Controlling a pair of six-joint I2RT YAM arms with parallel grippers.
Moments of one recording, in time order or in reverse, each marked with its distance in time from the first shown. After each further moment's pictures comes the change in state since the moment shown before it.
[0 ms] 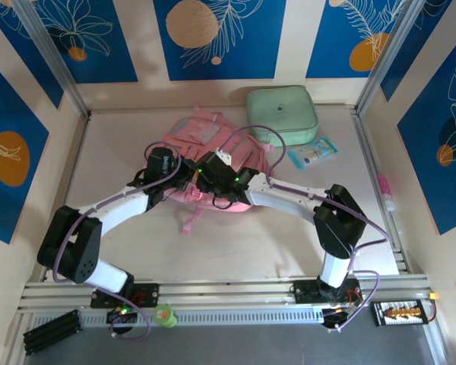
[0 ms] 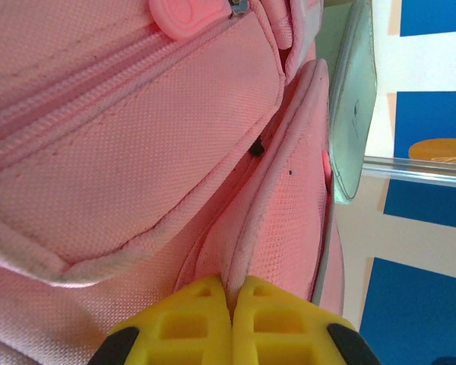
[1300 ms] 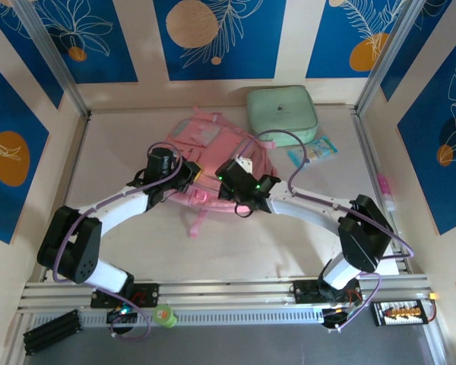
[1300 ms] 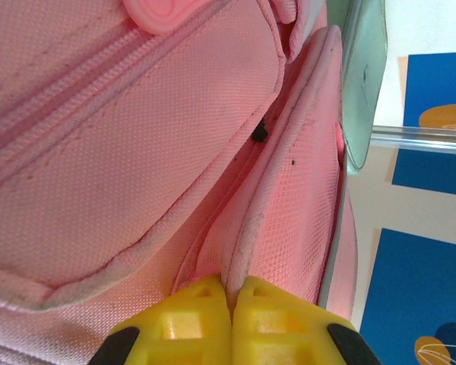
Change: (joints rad) left arm 0.015 0.000 0.002 -0.031 0.074 0.048; right arm -0.053 -0.200 -0.230 -0.051 0.067 -0.108
